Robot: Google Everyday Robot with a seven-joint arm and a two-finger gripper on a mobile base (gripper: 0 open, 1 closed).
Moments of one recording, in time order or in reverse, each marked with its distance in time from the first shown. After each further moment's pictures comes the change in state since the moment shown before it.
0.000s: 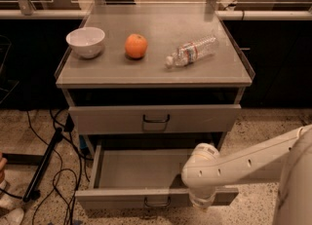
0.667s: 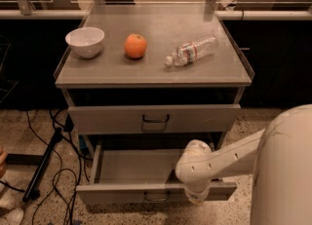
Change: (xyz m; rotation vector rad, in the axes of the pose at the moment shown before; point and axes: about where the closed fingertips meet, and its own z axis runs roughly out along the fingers) arm -0.019 -0.019 0.017 0.021 0.031 0.001
